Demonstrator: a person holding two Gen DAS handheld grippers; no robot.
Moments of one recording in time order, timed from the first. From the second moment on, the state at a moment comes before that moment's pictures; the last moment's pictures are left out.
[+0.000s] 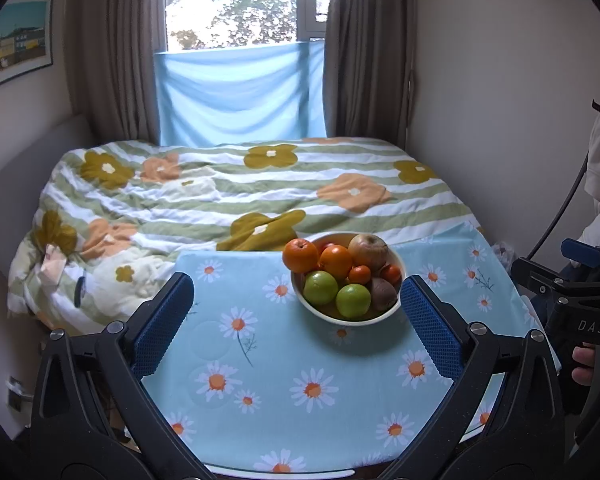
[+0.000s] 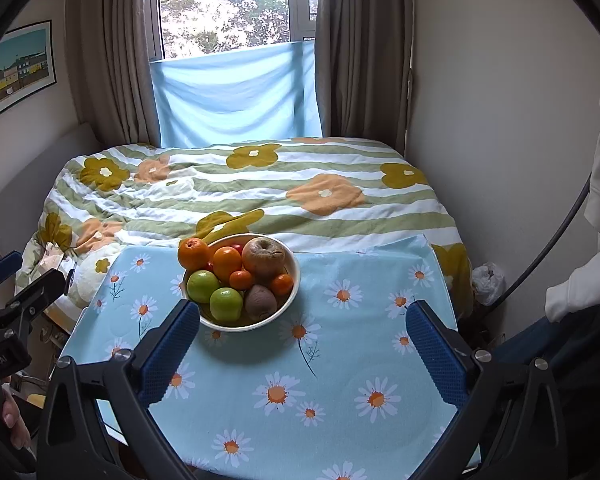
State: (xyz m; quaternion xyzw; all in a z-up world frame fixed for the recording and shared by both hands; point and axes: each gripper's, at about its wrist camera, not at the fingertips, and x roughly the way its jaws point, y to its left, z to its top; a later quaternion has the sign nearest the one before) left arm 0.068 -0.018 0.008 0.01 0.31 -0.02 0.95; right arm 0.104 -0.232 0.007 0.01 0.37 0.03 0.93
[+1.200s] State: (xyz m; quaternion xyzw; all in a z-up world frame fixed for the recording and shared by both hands) left arm 0.066 -0.013 0.012 0.00 0.30 -0.01 0.96; right arm 0.106 -0.237 0.007 0.01 0.37 0.03 0.93
